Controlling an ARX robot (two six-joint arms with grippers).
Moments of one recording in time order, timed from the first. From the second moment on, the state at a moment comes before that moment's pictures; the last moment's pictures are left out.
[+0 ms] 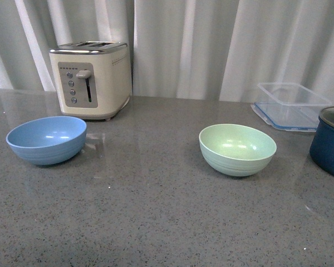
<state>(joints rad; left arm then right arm) 0.00 0.00 0.02 0.00 0.00 0.00 0.00 0.00 0.01 0.00 0.00 0.00</state>
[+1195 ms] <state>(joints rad) 0.22 1.00 0.70 -0.03 -0.04 -0.12 0.00 0.00 0.01 0.00 0.00 0.00</state>
